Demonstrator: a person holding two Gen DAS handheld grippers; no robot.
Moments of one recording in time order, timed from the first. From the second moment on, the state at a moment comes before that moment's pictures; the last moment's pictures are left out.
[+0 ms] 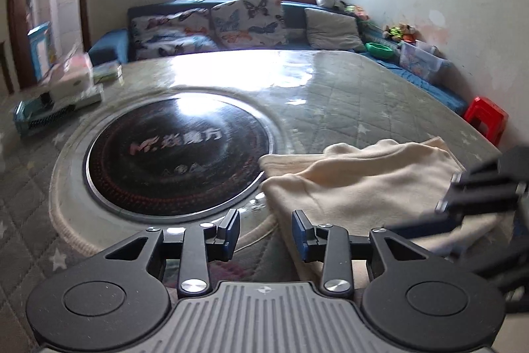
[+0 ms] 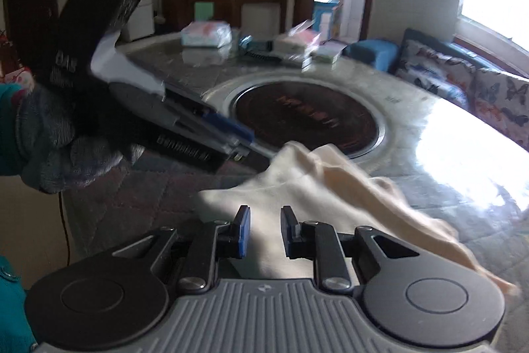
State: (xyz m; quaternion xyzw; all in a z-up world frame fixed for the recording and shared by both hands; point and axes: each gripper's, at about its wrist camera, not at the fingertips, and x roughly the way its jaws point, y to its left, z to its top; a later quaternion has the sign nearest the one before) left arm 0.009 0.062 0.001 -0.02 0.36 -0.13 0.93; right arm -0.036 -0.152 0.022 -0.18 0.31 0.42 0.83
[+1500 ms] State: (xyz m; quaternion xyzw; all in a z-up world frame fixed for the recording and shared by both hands) left arm 0.029 0.073 -0.003 -0.30 0.44 -0.10 0.84; right arm -0.046 -0.128 0.034 -0.19 0.27 0.41 0.85
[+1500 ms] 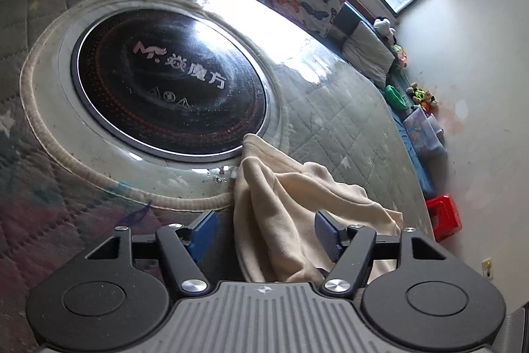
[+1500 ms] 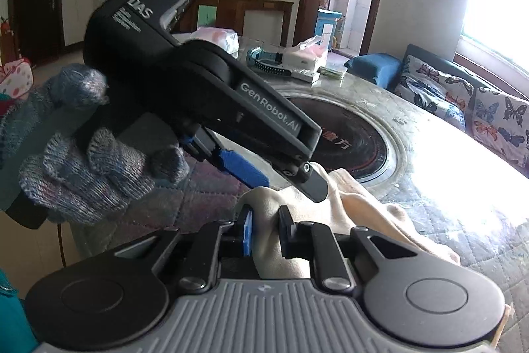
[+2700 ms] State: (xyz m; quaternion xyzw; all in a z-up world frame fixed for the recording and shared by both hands) left arm 0.045 0.057 -0.021 -0.31 0.45 -0.11 0.83; right arm 0.010 -0.305 0.028 -0.02 0.32 0.17 0.93
